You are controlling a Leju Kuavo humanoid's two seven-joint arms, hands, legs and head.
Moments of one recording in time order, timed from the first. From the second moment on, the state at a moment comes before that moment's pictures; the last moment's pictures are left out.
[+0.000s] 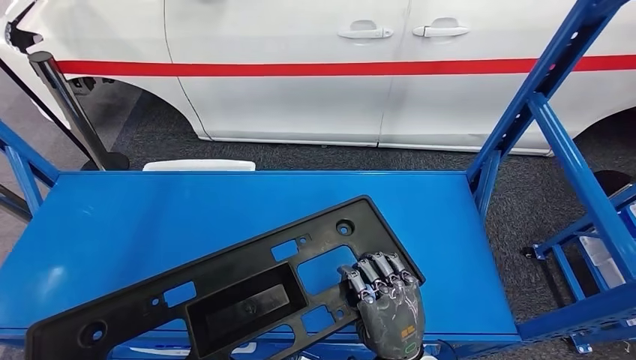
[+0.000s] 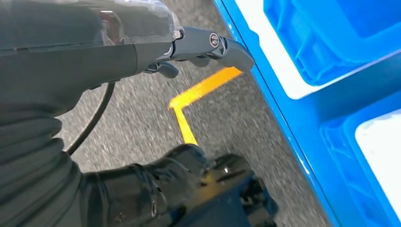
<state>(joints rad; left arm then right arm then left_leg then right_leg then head) -0.09 -0.21 0.95 -0.21 -1.24 0.29 -0.38 0.14 0.10 0.44 -1.80 1.38 -0.69 -0.25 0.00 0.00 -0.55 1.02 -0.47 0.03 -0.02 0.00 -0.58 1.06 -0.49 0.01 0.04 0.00</state>
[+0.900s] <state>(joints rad) -0.09 -0.21 0.95 -0.21 -1.25 0.31 -0.36 0.14 0.11 0.42 -1.74 1.31 -0.69 -0.31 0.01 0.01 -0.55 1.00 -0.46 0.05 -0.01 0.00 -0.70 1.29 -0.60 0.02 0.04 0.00</state>
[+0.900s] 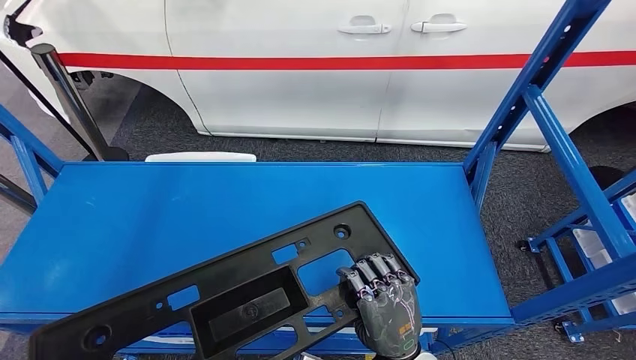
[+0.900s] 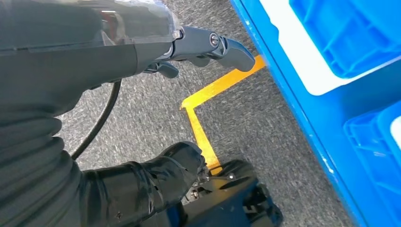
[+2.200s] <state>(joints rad) -0.09 -0.22 0.95 -0.21 -1.25 0.31 -0.36 0.14 0.13 0.39 -1.71 1.29 -0.69 -0.32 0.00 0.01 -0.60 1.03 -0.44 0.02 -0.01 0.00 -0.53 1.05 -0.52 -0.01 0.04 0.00</state>
